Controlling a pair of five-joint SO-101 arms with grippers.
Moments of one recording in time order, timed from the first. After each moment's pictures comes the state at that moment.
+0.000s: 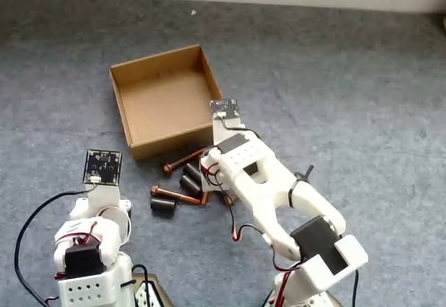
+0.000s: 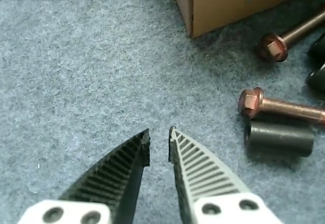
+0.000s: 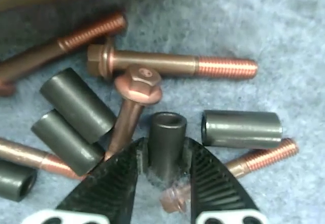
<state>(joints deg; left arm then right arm) -15.8 -103.2 90.4 76.4 -7.0 -36.7 4.7 31.9 55.1 -19.3</state>
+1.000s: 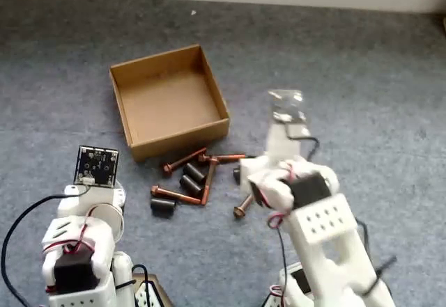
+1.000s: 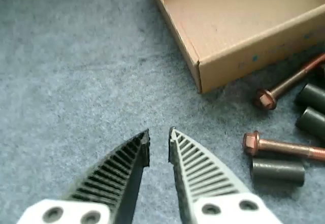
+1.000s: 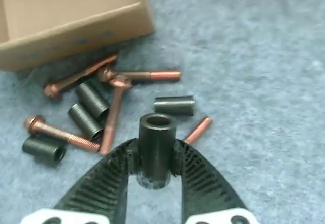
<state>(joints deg) -15.8 -103.2 79.1 75.6 -11.1 -24.4 -49.2 48.8 66.2 -15.0</state>
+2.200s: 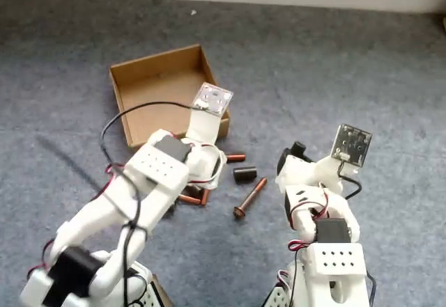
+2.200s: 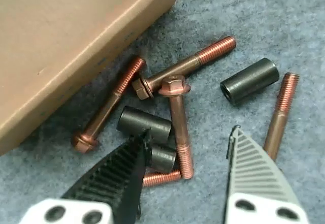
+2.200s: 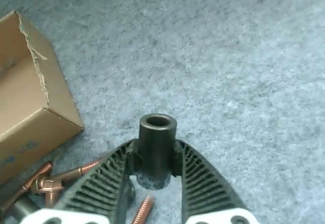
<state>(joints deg) 23.3 -15.9 39.8 56.0 13.3 -5.6 -69.5 80.0 34.3 -18.3</state>
